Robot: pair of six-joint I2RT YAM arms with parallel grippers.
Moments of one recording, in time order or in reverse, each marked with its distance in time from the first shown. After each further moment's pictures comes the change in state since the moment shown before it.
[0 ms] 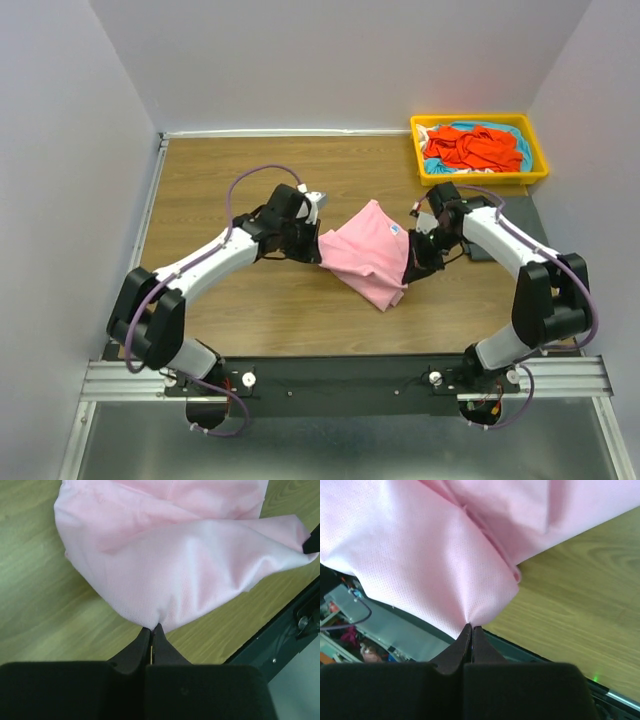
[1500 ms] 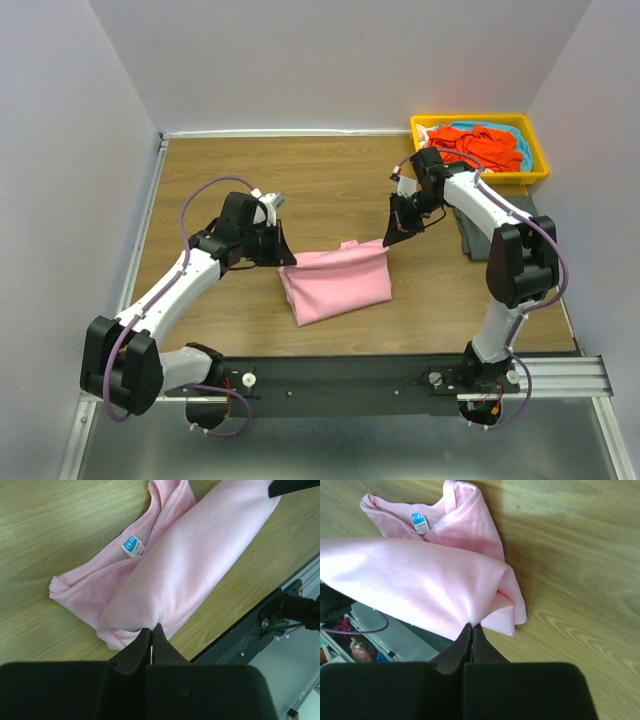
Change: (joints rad) left arm 0.210 -0.288 -0.198 -0.019 0.138 -0.099; right arm 0.017 0.258 0.348 0.000 -0.090 -0.067
